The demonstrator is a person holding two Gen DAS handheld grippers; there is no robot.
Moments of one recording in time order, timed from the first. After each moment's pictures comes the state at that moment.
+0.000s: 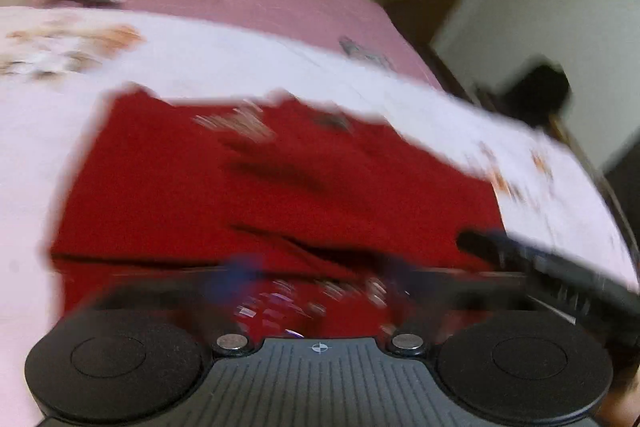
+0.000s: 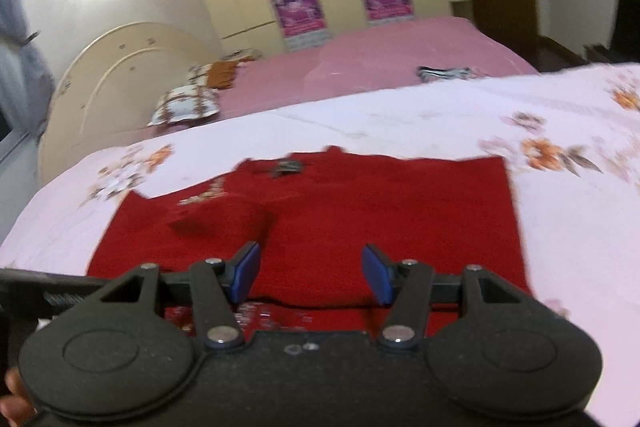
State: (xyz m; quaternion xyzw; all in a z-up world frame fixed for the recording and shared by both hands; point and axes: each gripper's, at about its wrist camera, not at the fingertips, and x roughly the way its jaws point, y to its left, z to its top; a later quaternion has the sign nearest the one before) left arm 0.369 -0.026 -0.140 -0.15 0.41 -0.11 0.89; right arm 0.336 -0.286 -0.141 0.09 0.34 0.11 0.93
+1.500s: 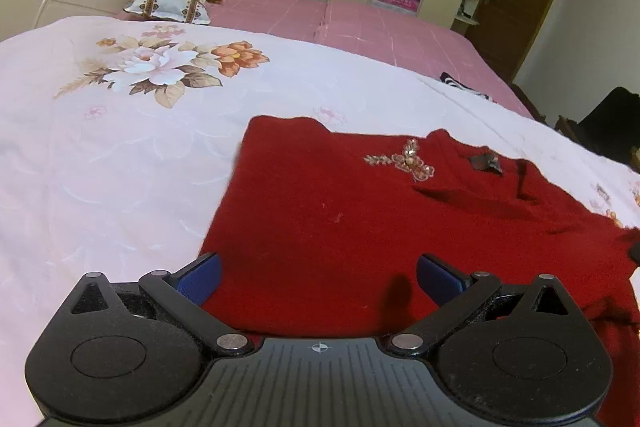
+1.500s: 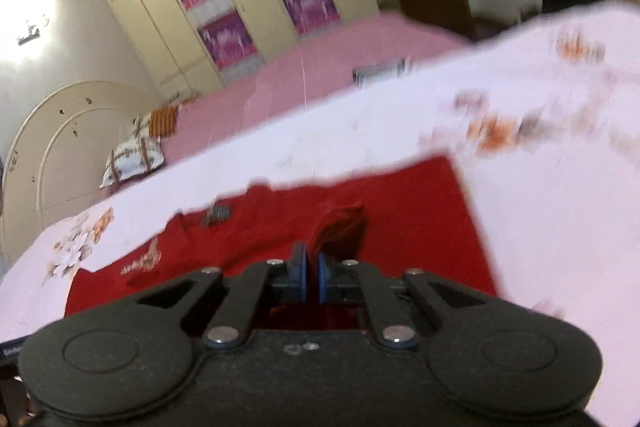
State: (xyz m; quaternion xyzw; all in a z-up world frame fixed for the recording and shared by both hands) left arm 0.404 0.022 -0.192 -0.10 0.41 0.00 0.91; right arm 0.358 -0.341 -0.155 0.15 0.30 -0.02 0.94
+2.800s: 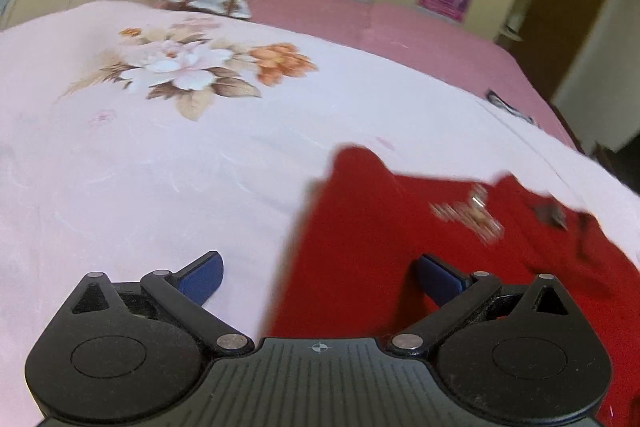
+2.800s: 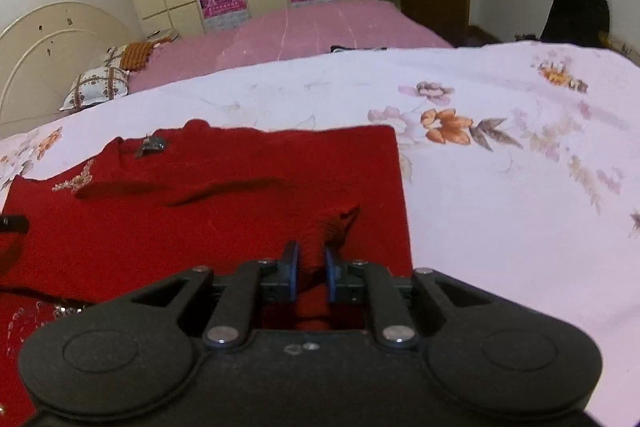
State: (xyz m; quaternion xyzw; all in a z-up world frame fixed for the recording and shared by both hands) left arm 0.464 0.044 -0.210 -0.13 0.41 0.06 0.90; right arm 0.365 -0.350 -0.181 0.06 0.37 -0.04 0.93
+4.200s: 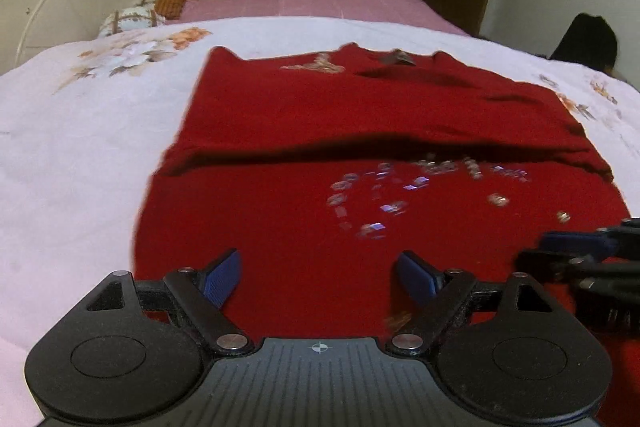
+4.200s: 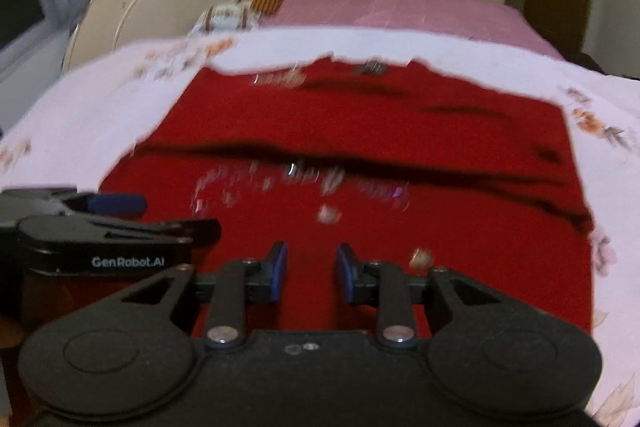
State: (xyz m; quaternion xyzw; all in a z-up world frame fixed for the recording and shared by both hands) left arm 0.293 -0.026 -0.200 0.00 0.40 -0.05 0.92; right arm 0.276 -0.231 -0.188 -0.04 0.42 0.12 0.90
